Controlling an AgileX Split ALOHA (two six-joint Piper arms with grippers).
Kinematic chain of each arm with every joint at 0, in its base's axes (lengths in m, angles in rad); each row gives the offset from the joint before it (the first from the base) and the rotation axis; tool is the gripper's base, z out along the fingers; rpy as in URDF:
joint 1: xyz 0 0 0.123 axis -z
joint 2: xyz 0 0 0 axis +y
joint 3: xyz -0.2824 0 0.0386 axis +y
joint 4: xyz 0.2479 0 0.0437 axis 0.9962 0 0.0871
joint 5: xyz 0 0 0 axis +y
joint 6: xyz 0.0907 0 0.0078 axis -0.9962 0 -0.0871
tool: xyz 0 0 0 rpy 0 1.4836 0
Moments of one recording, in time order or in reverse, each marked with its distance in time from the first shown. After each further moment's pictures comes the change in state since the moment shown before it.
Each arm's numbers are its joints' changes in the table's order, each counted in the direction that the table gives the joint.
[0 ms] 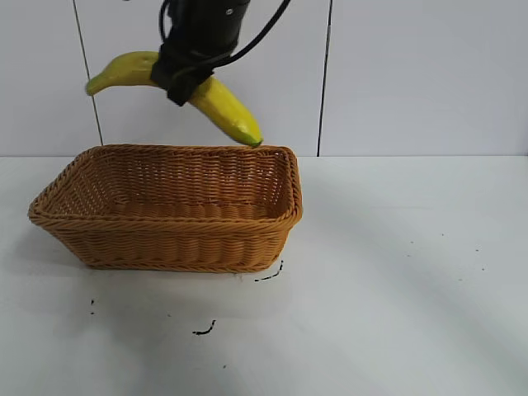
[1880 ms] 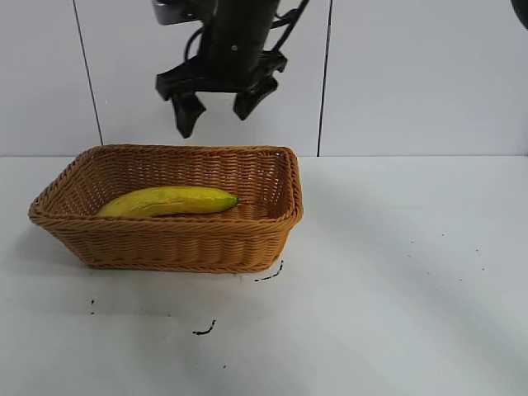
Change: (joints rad) left arm 0.000 0.000 0.000 0.000 0.000 0.000; right arm 0.156 0.043 -0.004 0.010 0.163 -0.522
